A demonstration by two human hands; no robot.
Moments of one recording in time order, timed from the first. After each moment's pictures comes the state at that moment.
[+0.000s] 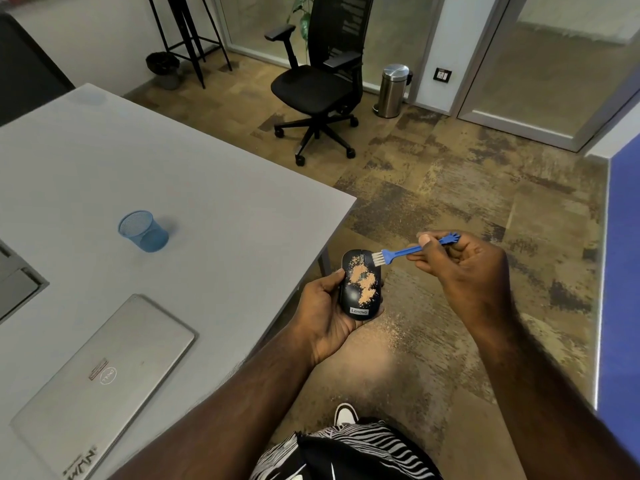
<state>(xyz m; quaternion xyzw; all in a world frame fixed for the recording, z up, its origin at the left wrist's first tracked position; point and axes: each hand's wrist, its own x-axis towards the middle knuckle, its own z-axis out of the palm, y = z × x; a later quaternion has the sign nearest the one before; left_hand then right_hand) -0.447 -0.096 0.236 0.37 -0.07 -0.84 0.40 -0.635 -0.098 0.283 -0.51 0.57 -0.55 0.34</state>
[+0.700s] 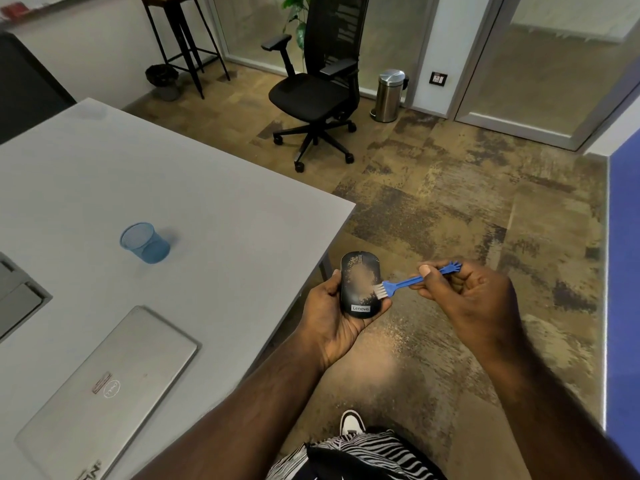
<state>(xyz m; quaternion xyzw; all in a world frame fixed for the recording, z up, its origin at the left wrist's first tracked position) -0.460 -0.103 0.244 0.34 0.02 -0.83 0.44 -0.641 -0.071 0.288 -0.57 0.58 -0.51 0.29</state>
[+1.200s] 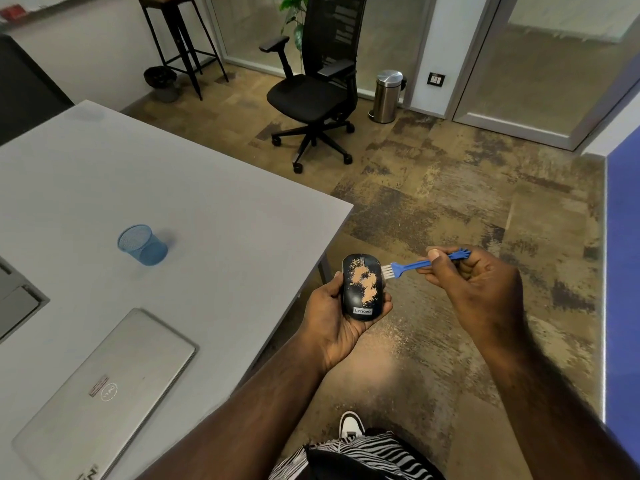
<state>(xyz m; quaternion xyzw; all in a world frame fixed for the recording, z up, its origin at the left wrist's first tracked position) -0.465 -0.103 0.247 0.36 0.01 -0.84 0.41 -0.649 -0.083 0.287 -0.55 0.61 -0.52 0.25</state>
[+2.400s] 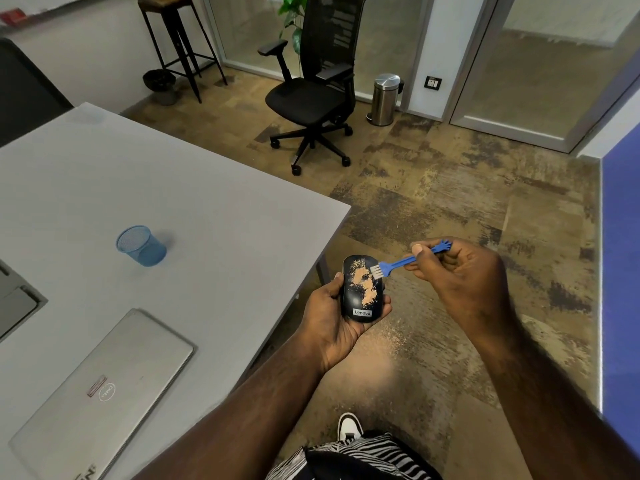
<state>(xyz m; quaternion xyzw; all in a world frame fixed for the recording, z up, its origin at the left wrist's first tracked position) -0.468 -0.097 0.255 0.39 -0.03 -0.83 0.40 -0.648 -0.093 0.288 -0.58 0.59 -0.51 0.25</state>
